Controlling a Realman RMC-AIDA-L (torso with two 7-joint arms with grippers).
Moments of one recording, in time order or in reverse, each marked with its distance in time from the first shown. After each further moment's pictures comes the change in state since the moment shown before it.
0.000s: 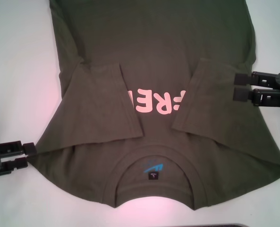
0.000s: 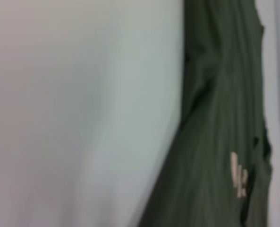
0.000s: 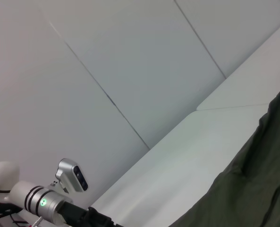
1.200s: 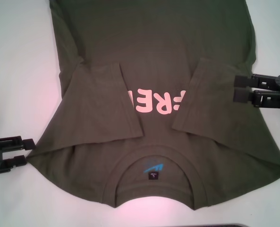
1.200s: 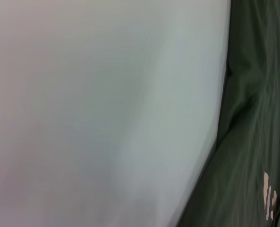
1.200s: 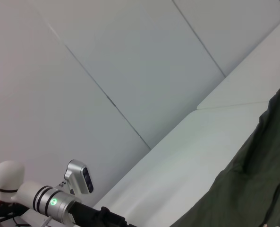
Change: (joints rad) left arm -0.024 -0.006 0.010 0.001 0.041 -0.074 -0.099; right arm -0.004 0.000 0.000 0.011 0.000 0.000 0.010
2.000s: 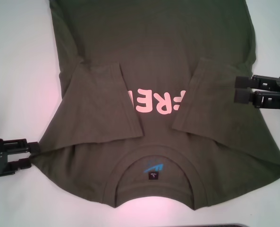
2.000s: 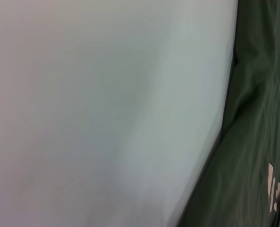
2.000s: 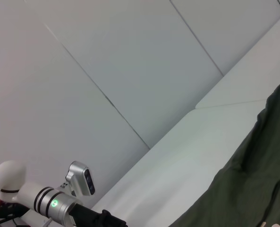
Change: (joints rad) left arm -0.002 -0.004 0.037 0.002 0.001 -0.005 -0.027; right arm -0.005 -0.001 0.000 0.000 0.000 0.000 0.006
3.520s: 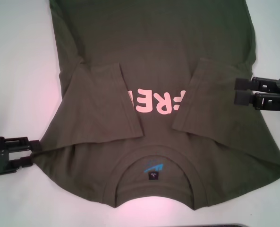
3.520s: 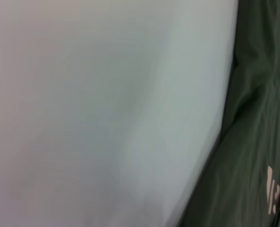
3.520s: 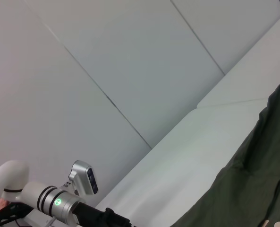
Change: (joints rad) left arm -0.008 -0.002 0.002 0.000 0.000 -0.001 -0.013; right arm -0.005 0.002 0.000 0.003 0.000 -0.005 0.003
